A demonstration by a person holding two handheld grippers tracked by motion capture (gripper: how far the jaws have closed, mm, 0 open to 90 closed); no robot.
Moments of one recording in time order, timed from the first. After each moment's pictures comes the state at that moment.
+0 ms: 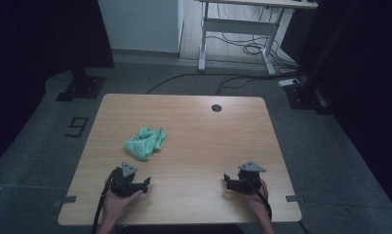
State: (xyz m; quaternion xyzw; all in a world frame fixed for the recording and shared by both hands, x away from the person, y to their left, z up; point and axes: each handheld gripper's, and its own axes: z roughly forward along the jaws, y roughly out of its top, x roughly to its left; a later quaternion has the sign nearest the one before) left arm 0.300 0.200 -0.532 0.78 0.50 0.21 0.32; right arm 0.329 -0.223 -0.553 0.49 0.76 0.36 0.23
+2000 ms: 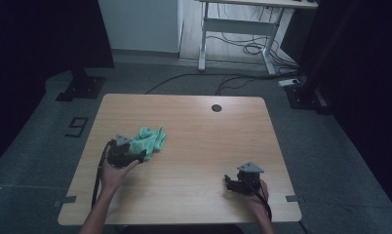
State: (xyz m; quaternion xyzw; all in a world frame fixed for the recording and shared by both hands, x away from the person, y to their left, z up) left arm 0.378 0.218 -0.492 0.75 0.51 0.22 0.36; right arm 0.327 -0.221 -0.554 0.49 0.76 0.34 0.25
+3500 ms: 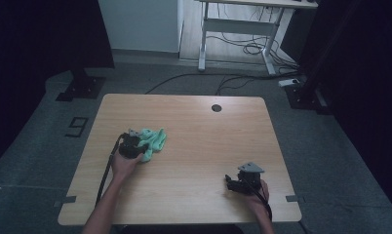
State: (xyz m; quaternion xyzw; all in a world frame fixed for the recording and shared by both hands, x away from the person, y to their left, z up) left arm 0.431 0.207 -0.526 0.78 0.51 0.18 0.32; right arm 0.327 -0.223 -0.554 0.49 0.76 0.34 0.25
